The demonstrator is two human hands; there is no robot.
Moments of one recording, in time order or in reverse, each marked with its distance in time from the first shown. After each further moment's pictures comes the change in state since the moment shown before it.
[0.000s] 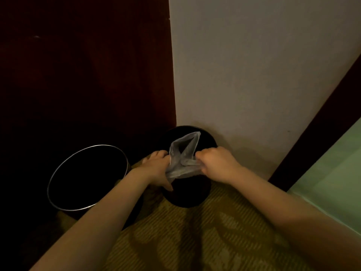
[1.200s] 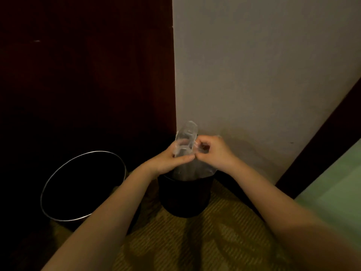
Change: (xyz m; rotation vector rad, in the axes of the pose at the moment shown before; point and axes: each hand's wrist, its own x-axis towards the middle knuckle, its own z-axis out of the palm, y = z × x) left_hand 0.014 0.020 -0.030 -1.071 0.165 0.308; right_hand 0.042 0.027 0.004 0.927 0.411 -0.046
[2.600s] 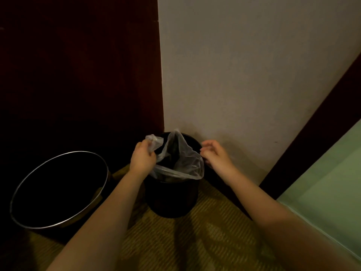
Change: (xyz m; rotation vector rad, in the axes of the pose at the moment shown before) left_hand 0.026 -0.043 -0.001 0.365 0.621 -0.137; right_hand -0.030 0.038 -0.012 0.324 0.192 0.575
